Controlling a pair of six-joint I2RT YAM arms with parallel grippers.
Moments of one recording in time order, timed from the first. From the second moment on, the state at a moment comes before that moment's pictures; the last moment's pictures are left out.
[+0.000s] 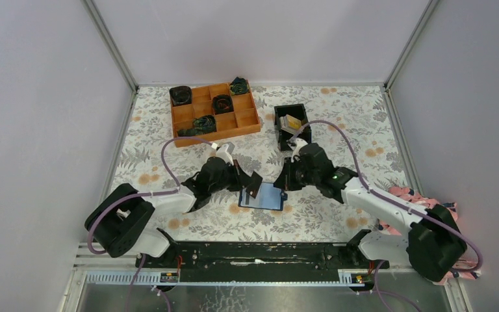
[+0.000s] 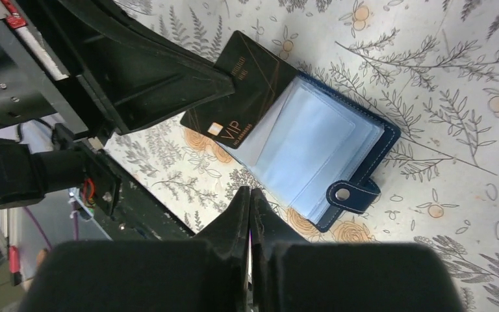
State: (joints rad) left arm -0.67 1.42 0.48 0.50 0.19 -0.80; right arm 0.65 1.17 0.70 -0.22 -0.28 0.58
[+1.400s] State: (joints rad) left arm -0.81 1.40 0.45 0.35 -0.17 -0.85; right arm 0.85 1.72 0.90 -0.11 0.11 0.72
